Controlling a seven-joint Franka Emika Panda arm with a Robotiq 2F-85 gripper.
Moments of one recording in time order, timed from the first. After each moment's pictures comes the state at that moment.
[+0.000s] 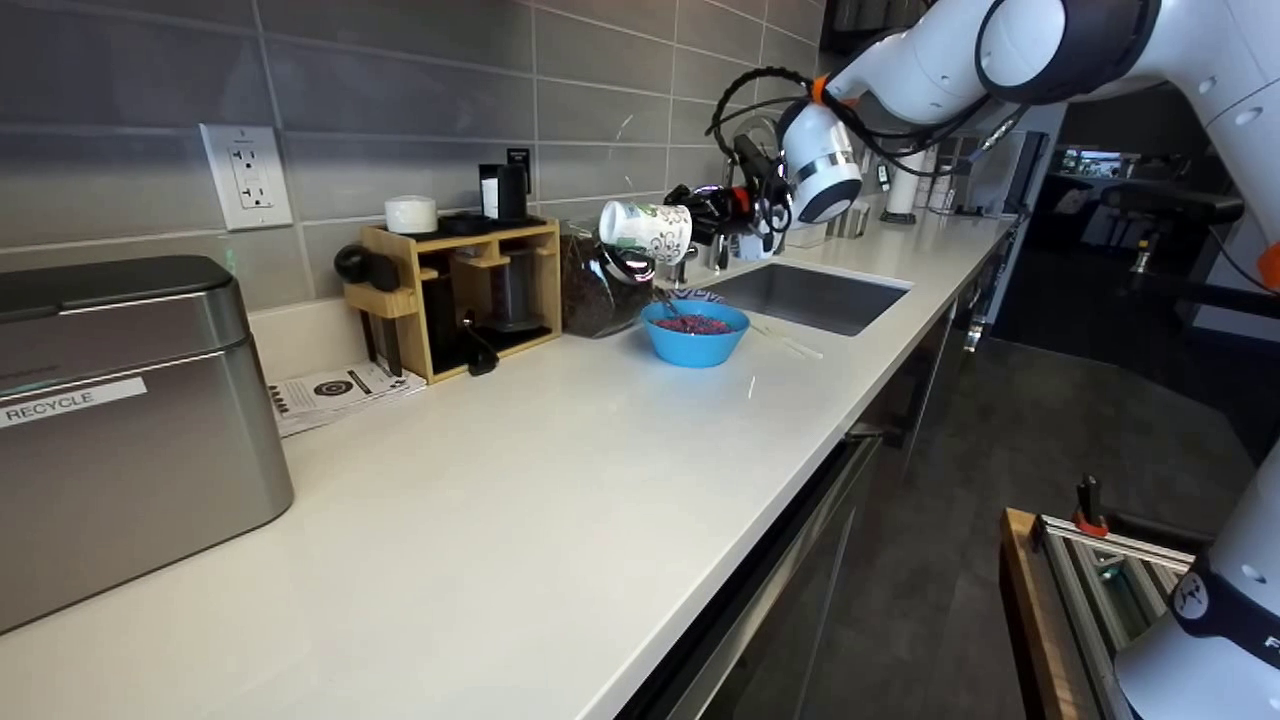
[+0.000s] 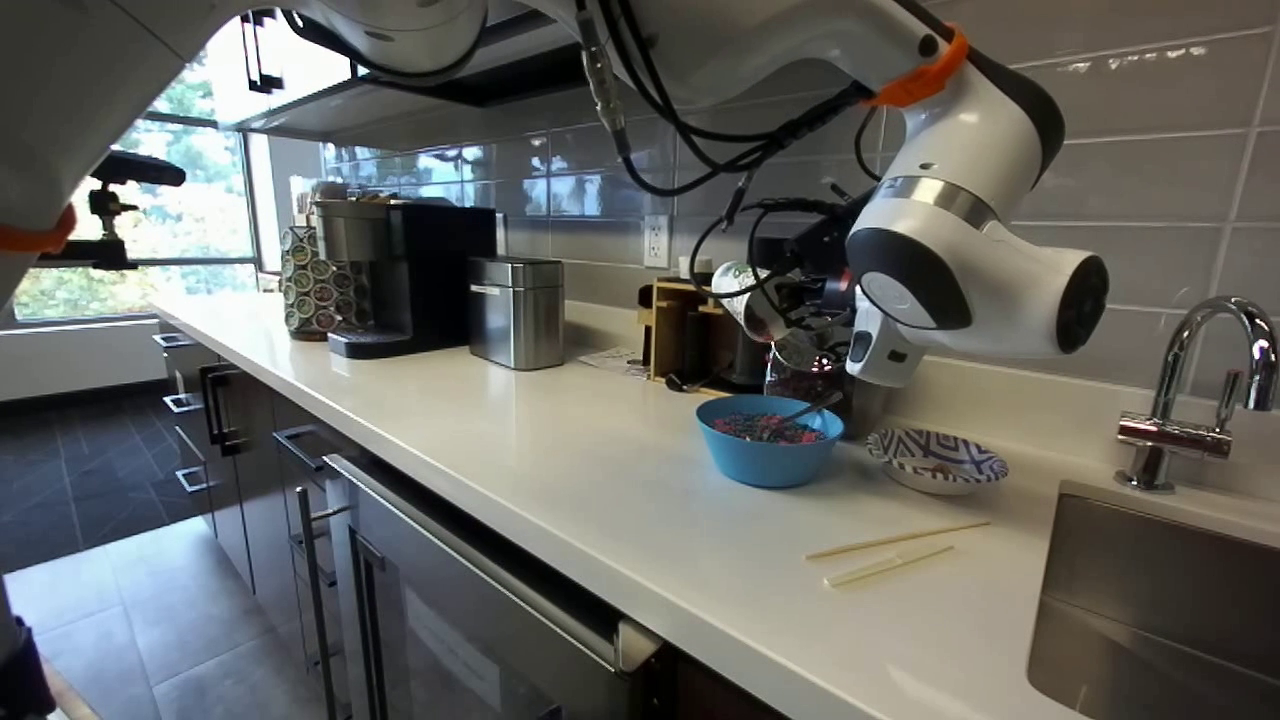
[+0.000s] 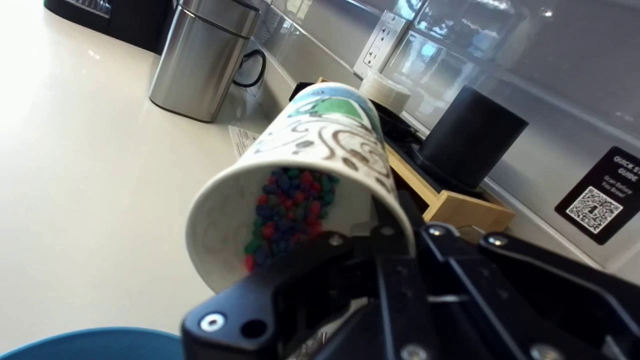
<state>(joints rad) -0.57 0.66 -0.26 -1.52 1.58 1.46 0.46</state>
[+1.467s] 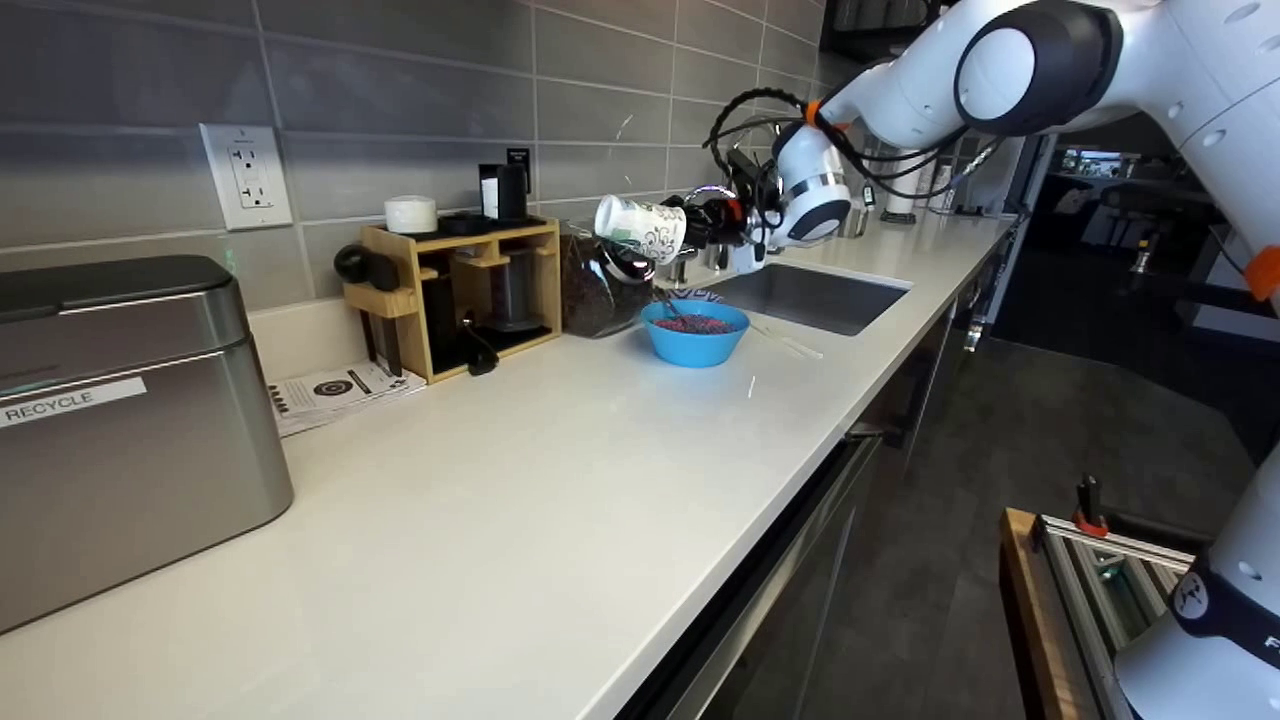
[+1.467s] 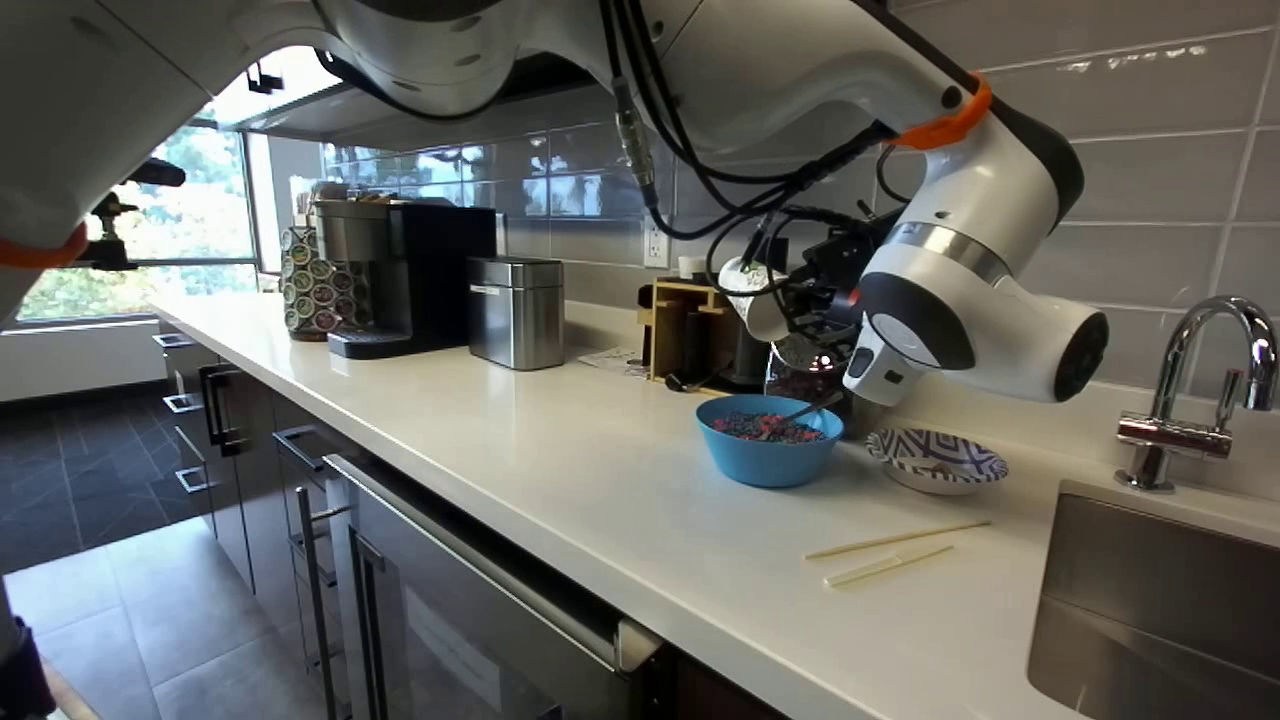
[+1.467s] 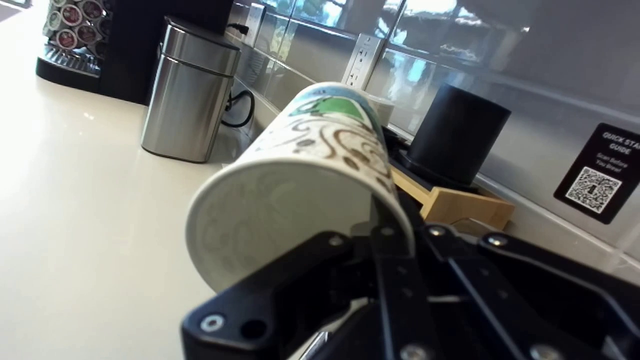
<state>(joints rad) -0.62 0.76 -0.21 -1.44 1.65 1.40 0.58</state>
